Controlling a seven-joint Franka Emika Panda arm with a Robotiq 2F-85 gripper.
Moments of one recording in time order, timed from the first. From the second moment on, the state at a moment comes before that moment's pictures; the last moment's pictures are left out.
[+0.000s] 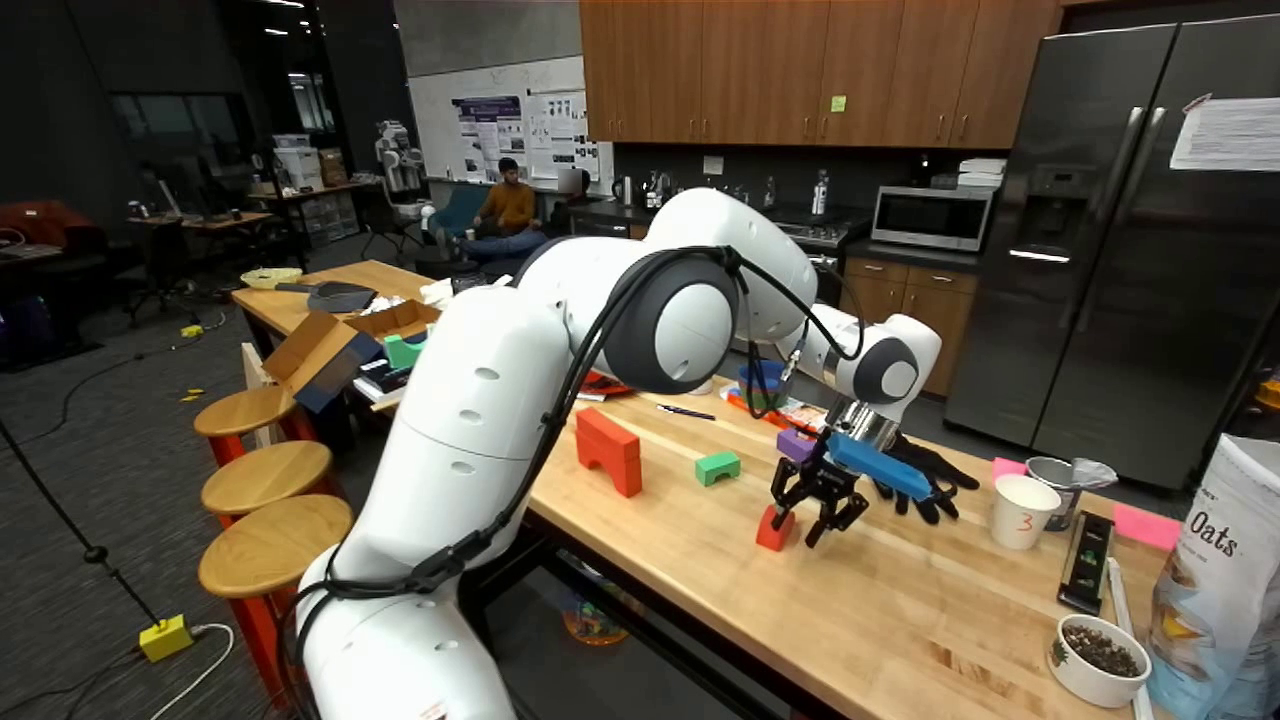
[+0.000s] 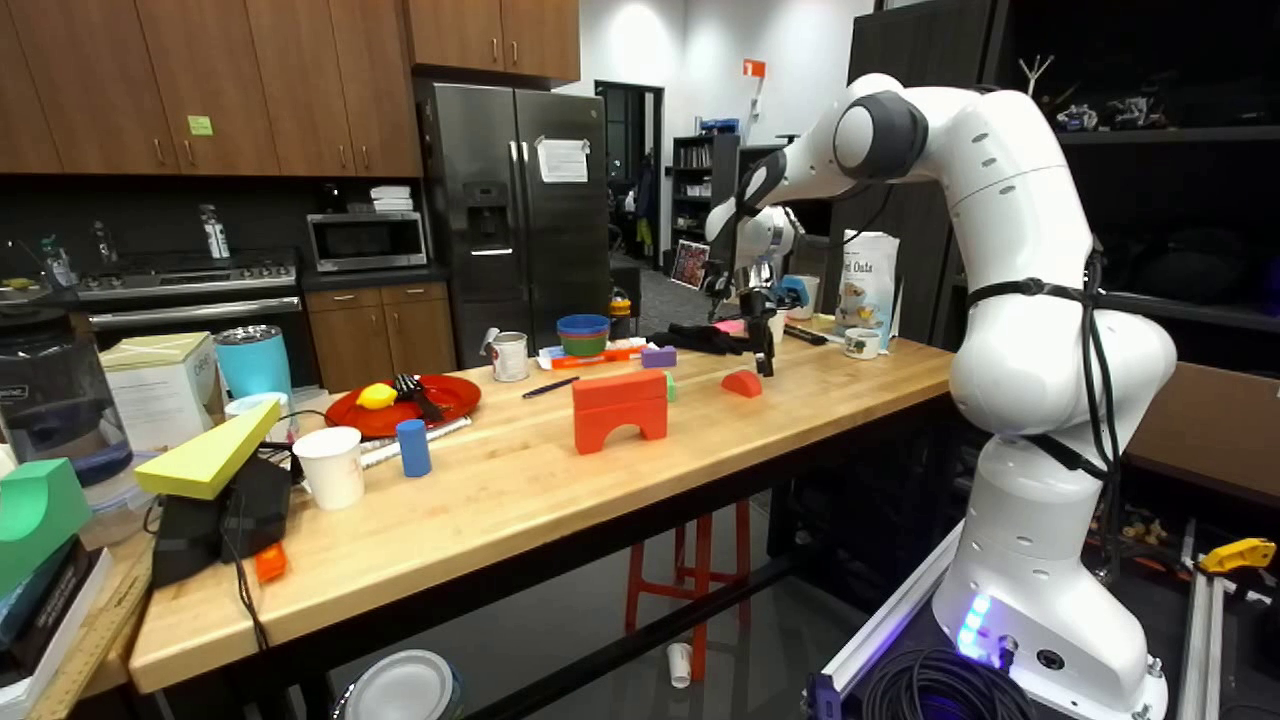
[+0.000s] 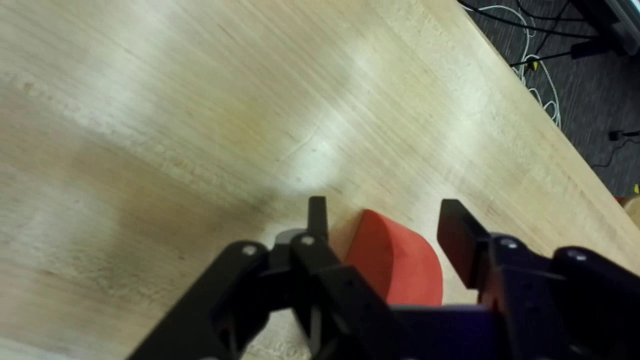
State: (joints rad) arm -0.33 0.51 -0.12 -1.66 0.14 1.64 -0.94
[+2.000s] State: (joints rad) arm -0.30 0.52 -0.09 -1.65 0.13 1.43 -0.85
